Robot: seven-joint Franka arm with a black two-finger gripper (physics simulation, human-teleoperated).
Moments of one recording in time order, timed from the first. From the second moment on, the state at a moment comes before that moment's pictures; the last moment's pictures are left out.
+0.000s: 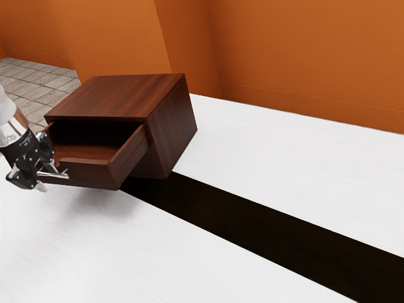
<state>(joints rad) 0.38 -0.23 0.21 -2.02 0.04 2.01 -1.40</state>
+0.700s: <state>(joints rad) 0.38 -0.25 0.21 -1.98 0.04 1.89 -1.45</state>
